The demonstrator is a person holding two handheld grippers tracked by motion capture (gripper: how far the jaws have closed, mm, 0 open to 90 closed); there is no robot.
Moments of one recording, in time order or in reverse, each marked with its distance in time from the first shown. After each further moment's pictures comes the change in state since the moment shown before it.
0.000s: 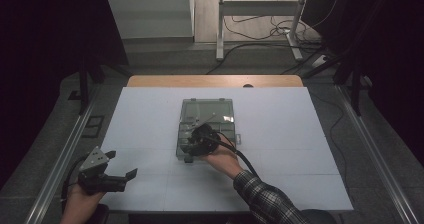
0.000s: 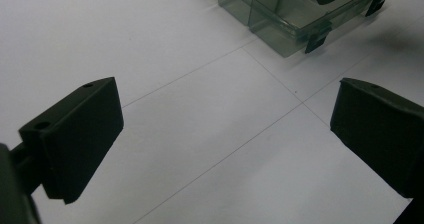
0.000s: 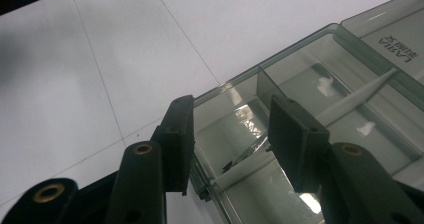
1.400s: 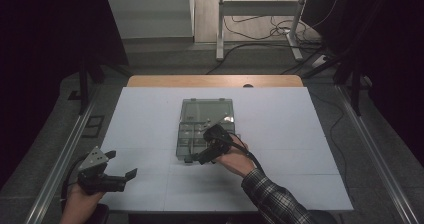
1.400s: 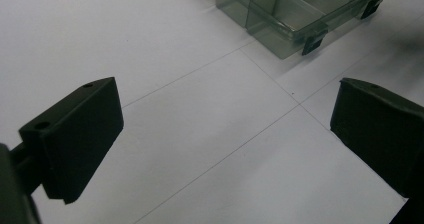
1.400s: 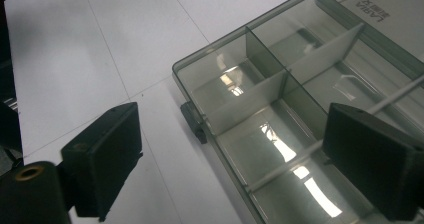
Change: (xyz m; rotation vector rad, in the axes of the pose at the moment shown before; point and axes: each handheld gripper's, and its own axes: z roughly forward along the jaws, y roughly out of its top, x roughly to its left) left arm 0.001 0.000 -0.001 -0.004 -0.011 -0.002; right arm -0.007 -0.015 -0.032 0.051 0.009 0.025
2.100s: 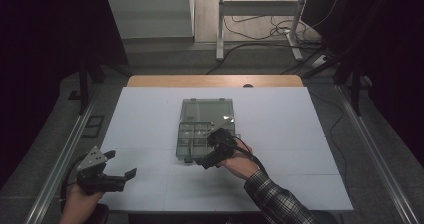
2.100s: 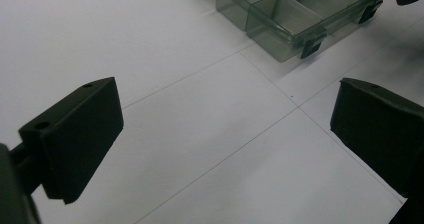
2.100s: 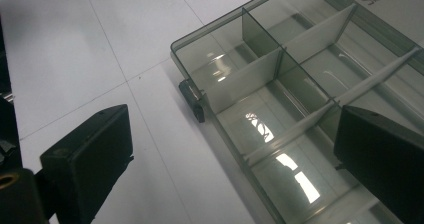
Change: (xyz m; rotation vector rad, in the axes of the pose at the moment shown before) left arm 0.001 -0.001 -0.001 -0.014 -0.006 -0.013; right arm 0.004 -0.012 -0.009 0.004 -0.028 -0.017
